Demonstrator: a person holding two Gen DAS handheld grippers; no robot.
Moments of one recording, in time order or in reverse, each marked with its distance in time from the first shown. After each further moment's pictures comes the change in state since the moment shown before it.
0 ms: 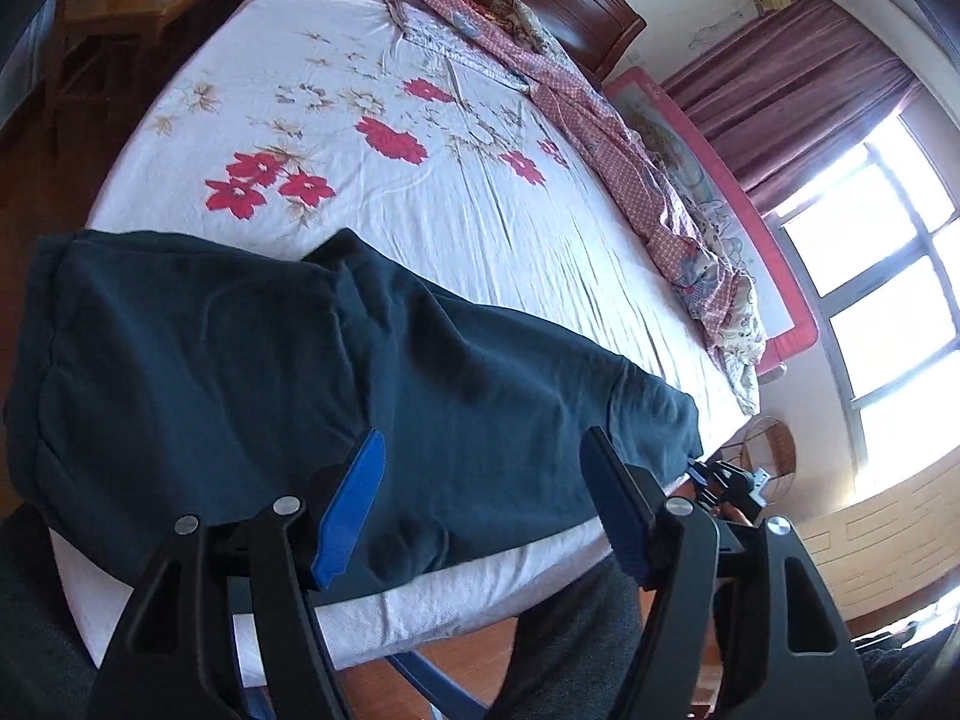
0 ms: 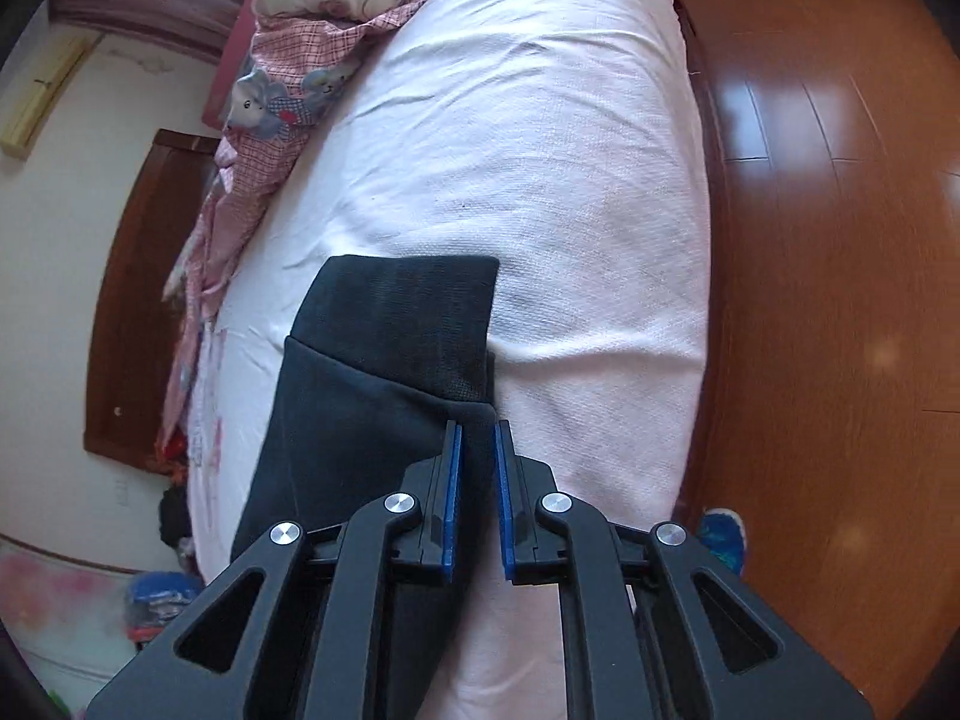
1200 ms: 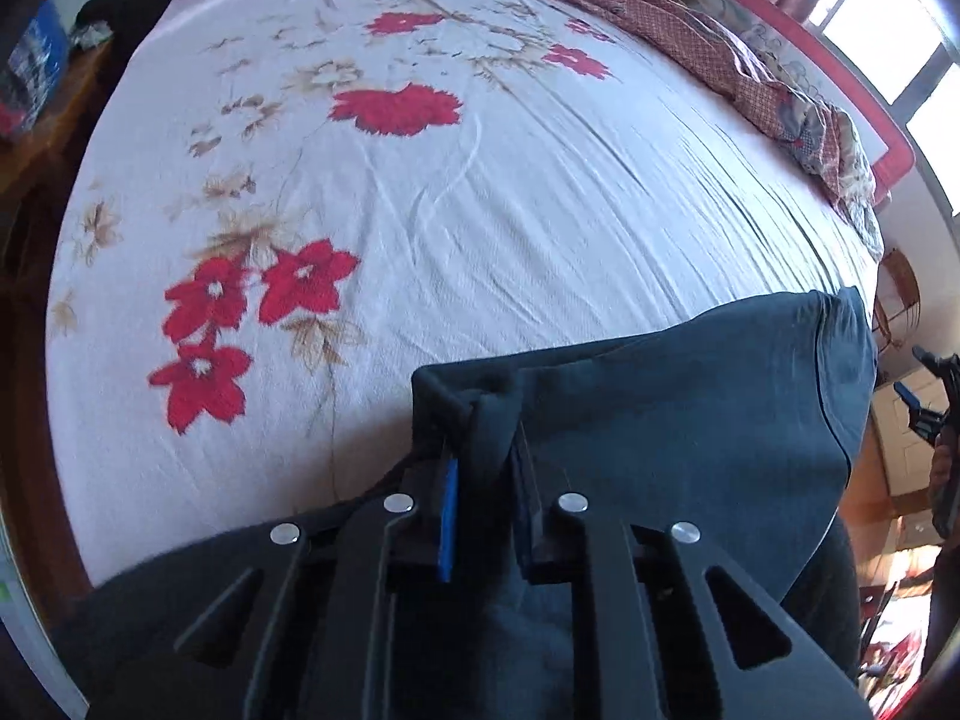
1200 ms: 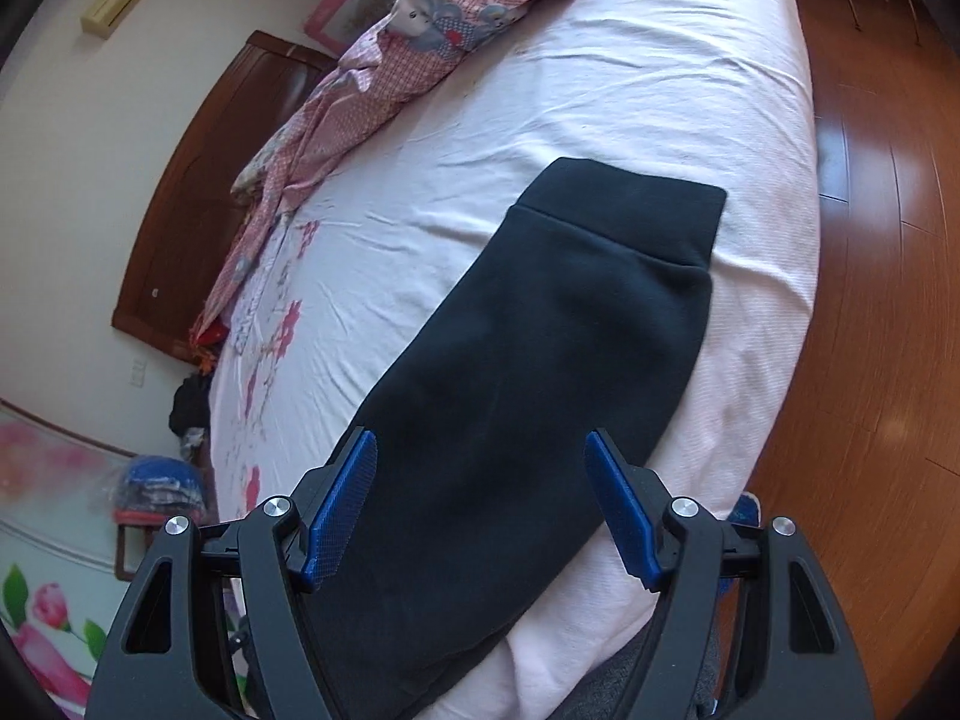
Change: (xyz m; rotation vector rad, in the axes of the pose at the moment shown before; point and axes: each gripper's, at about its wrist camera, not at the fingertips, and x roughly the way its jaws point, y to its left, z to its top) left arm 0.145 0.024 0.110 0.417 0.258 0.255; right arm -0.036 0.095 -0.060 -0.258 0.117 0.094
